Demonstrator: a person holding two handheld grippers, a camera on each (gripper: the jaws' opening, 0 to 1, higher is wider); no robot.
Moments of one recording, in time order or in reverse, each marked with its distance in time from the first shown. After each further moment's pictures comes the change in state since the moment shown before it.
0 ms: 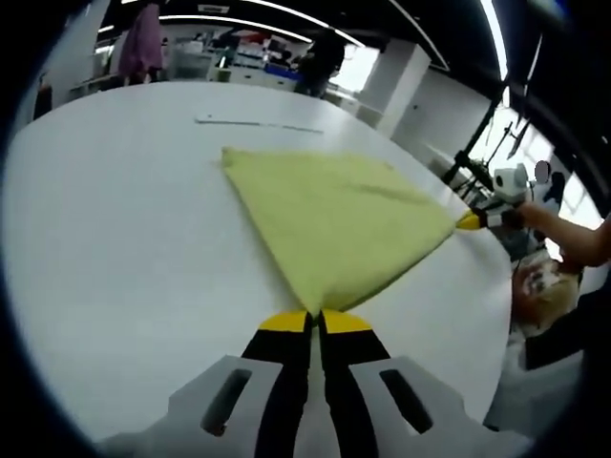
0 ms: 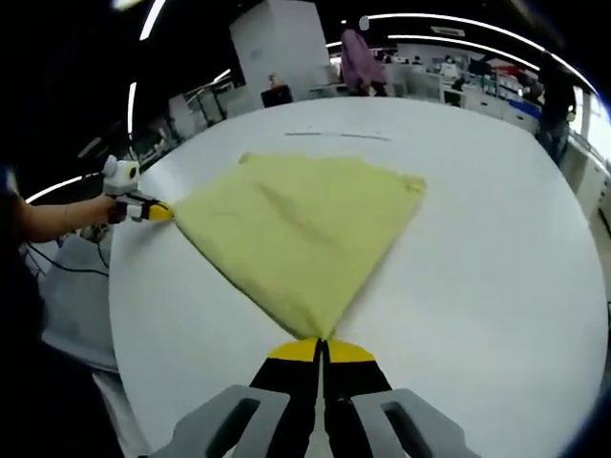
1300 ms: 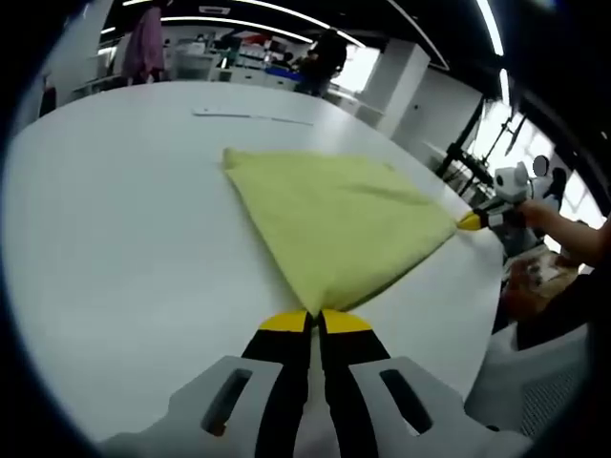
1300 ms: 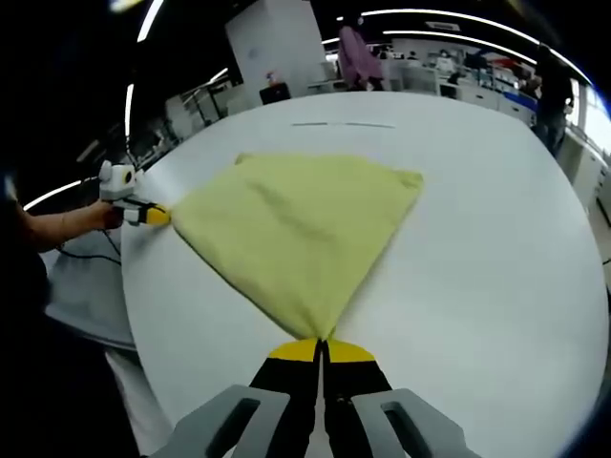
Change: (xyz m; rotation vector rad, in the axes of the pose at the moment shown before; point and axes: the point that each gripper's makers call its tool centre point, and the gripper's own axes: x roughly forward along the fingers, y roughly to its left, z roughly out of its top) left arm -0.026 -0.027 -0.040 -0.001 -0.009 0.017; right arm -0.028 0.027 -0.043 0.032 0.005 0.001
